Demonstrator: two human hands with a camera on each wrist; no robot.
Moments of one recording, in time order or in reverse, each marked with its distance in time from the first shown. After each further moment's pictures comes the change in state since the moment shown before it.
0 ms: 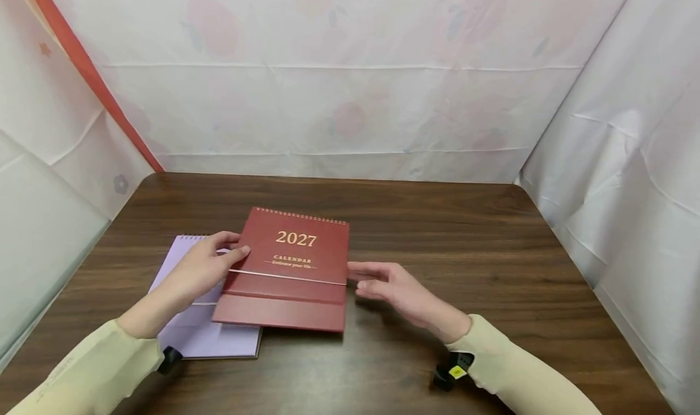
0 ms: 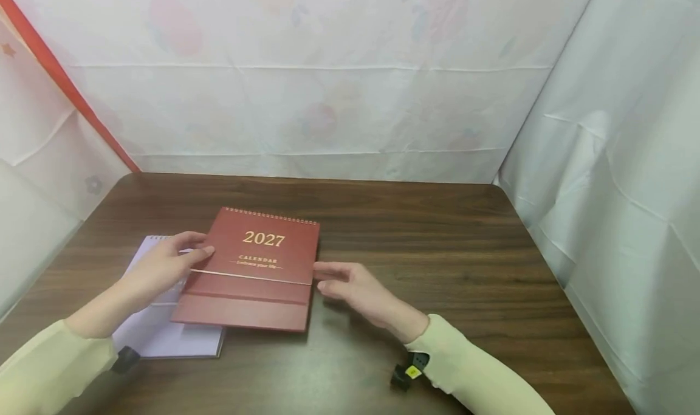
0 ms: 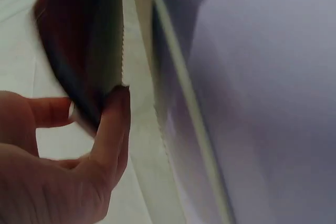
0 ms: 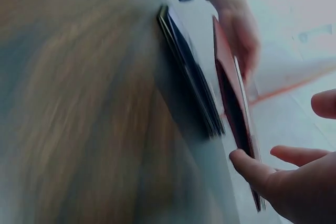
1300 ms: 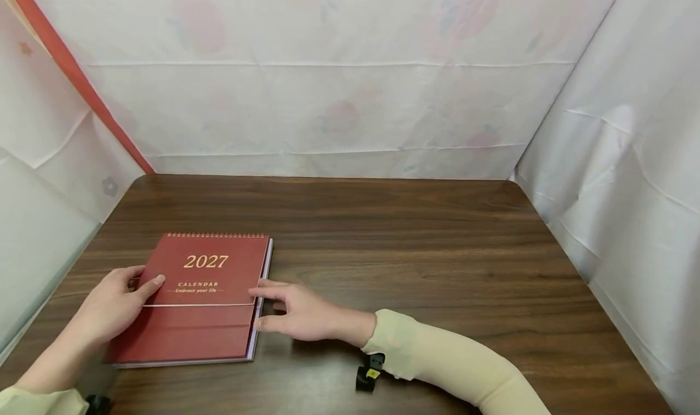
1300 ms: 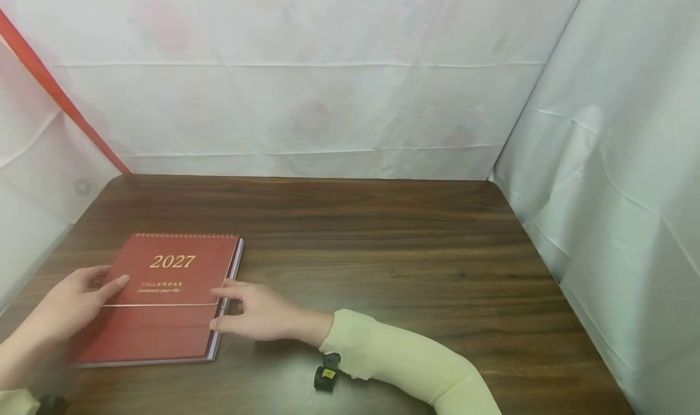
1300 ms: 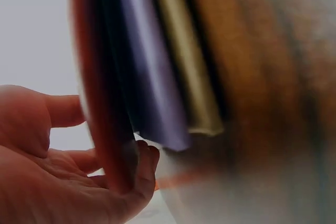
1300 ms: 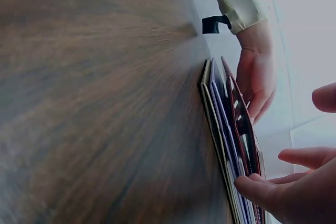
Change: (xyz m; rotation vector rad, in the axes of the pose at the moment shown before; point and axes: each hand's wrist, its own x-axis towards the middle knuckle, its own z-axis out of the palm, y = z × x) left_hand -0.049 -0.099 -0.067 0.298 0.063 -0.144; right_hand 0.069 0.008 0.114 -0.671 -0.194 -0.129
